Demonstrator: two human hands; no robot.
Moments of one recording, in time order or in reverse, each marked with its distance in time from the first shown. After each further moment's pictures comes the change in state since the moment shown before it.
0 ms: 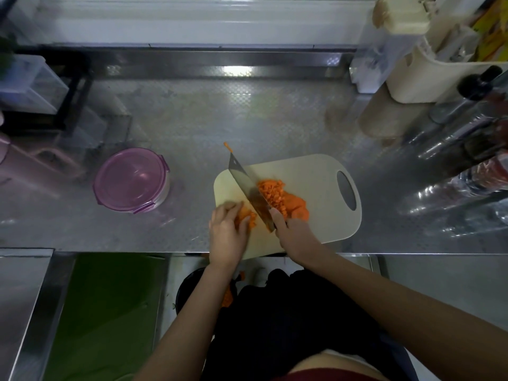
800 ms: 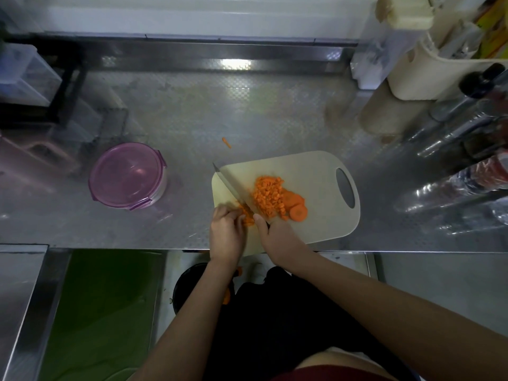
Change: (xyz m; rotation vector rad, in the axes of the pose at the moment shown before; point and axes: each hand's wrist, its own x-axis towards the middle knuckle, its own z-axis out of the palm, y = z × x) left_hand 0.001 0.001 0.006 0.041 -0.012 -0.023; right_hand 0.000 -0.003 0.030 -0.058 0.073 0.005
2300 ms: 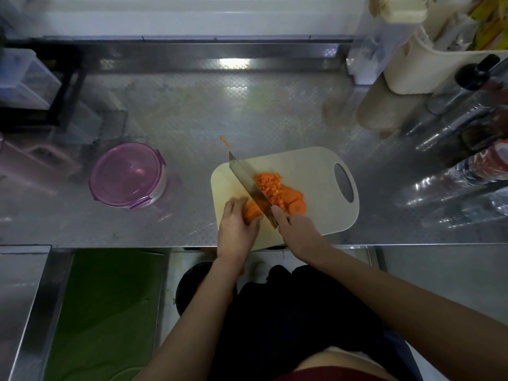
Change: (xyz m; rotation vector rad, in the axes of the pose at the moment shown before) left_hand -0.007 0.023 -0.004 -0.110 -0.136 -0.106; right_hand -0.013 0.003 -0.042 0.002 -0.085 0.010
